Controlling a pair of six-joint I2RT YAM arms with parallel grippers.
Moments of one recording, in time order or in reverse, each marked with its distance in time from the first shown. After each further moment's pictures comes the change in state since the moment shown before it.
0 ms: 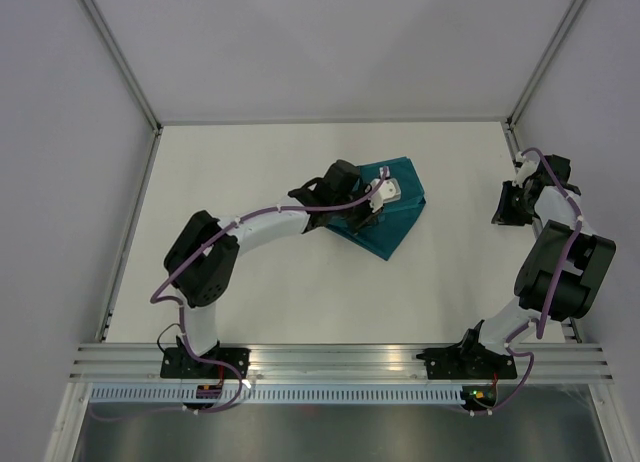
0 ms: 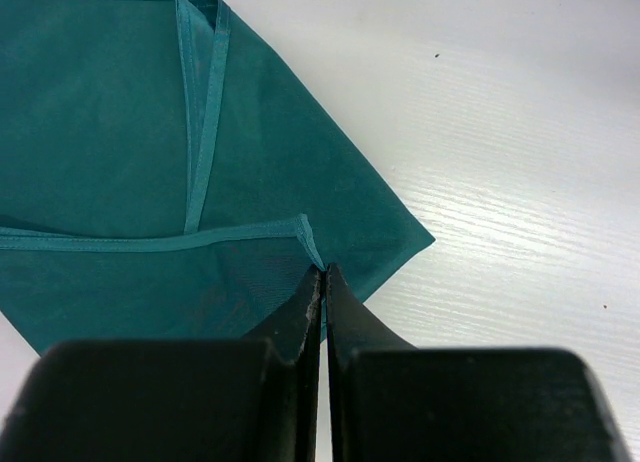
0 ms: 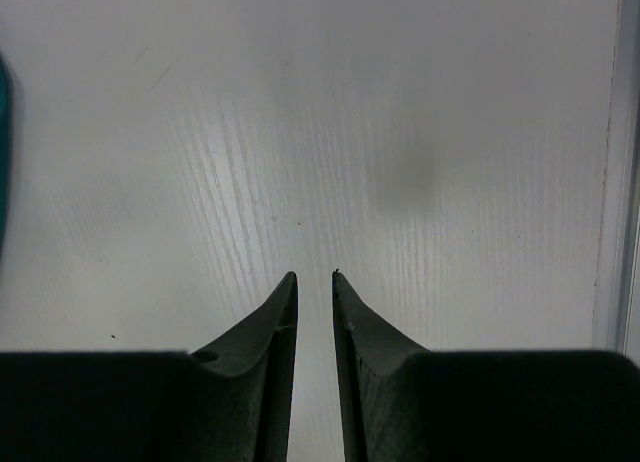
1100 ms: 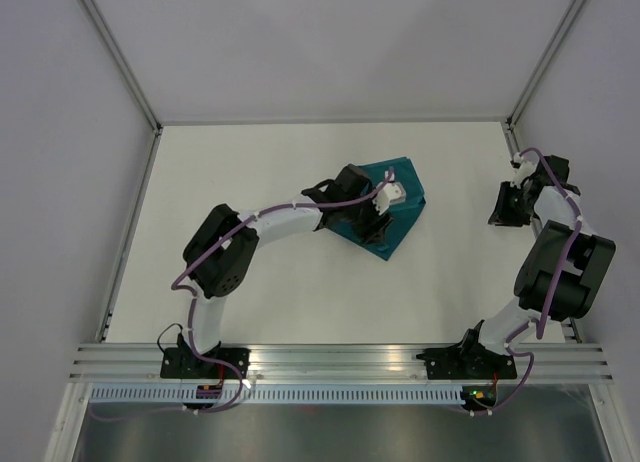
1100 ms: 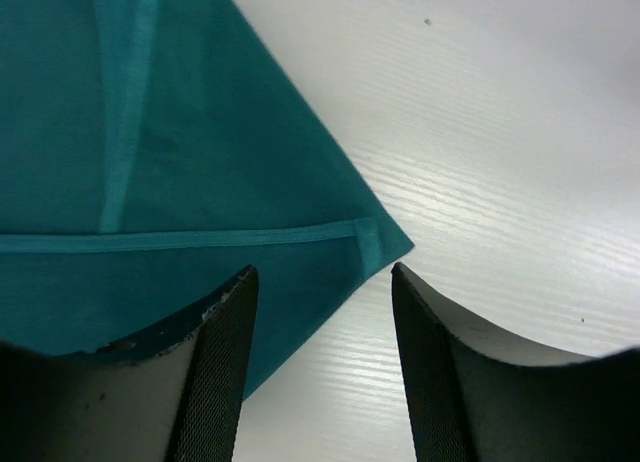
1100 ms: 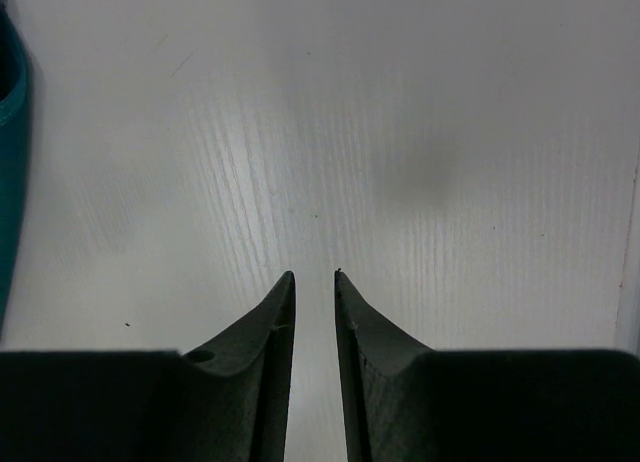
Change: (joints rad) left arm -0.019 0.130 0.048 -0.030 0.021 -0.082; right arm 0.000 0.000 0.000 -0.015 -0.029 0.001
